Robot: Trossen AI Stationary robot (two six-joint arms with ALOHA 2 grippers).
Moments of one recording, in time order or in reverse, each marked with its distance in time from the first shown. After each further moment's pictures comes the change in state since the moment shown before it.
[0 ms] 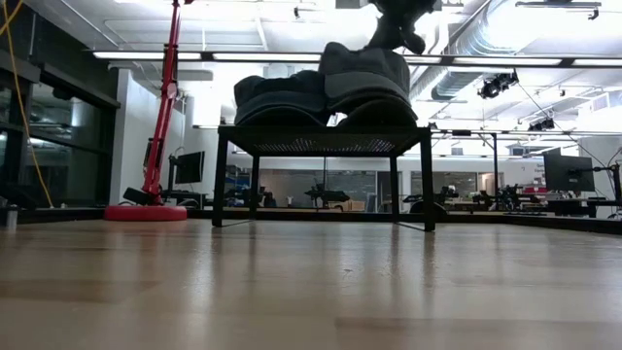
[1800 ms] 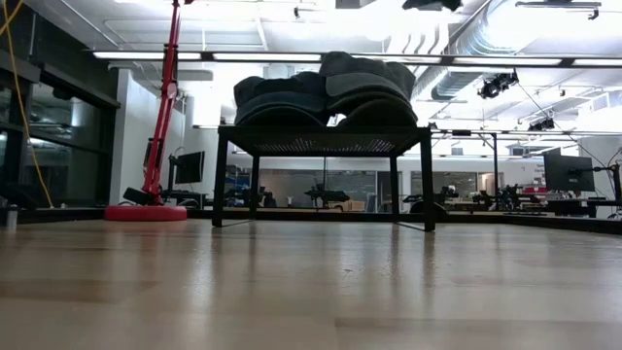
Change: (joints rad) left arm 0.000 -0.010 0.000 -0.151 0.011 -0.055; right arm -0.007 -0.241 0.025 -0.120 -0.107 -0.068
